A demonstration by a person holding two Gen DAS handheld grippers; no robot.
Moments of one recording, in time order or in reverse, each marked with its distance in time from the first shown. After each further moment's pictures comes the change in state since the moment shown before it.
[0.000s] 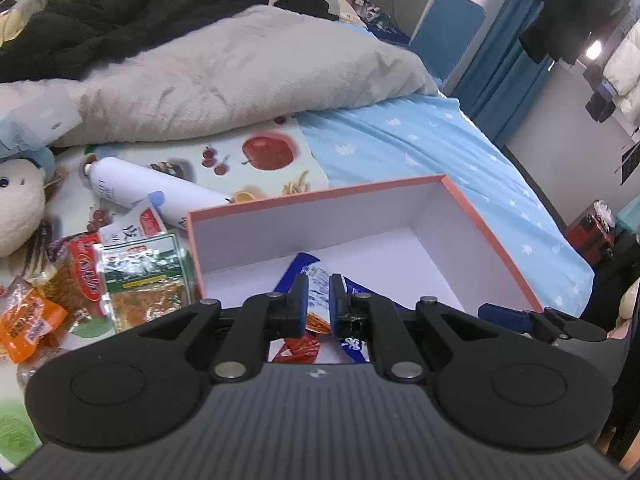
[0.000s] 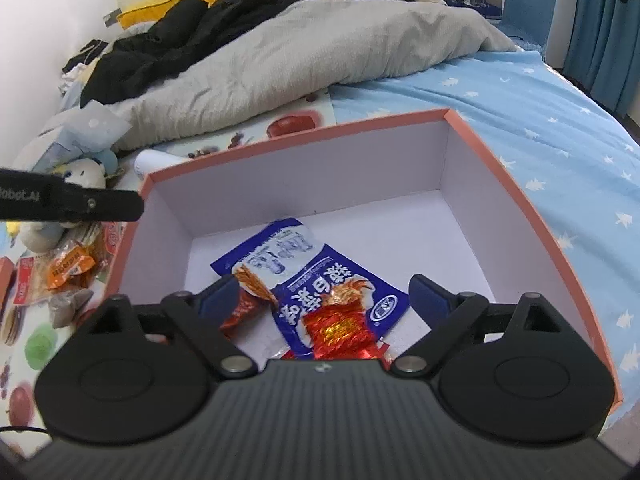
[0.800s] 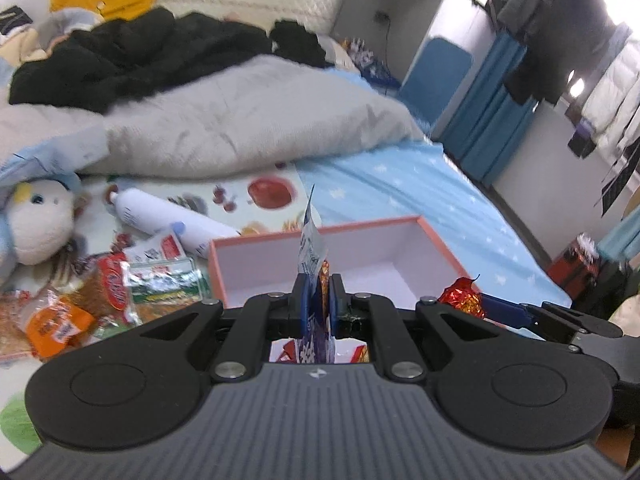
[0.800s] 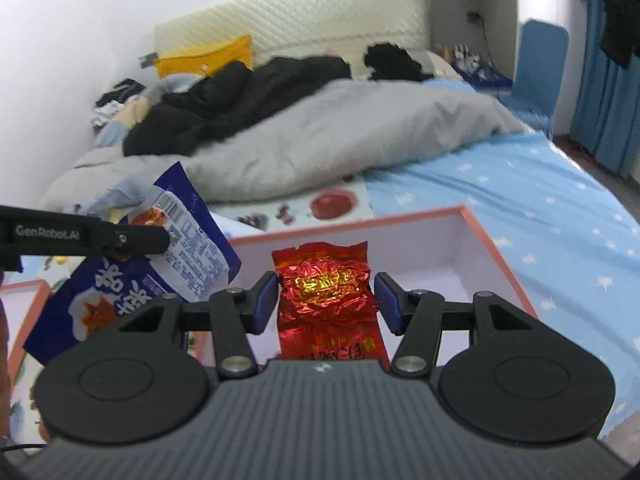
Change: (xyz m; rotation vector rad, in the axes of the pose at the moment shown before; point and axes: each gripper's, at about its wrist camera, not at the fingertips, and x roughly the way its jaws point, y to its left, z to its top) left arm -0.073 0.001 -0.009 -0.017 -0.114 -0.031; right arm -0.070 0.037 0.011 -0.055 -0.171 0.012
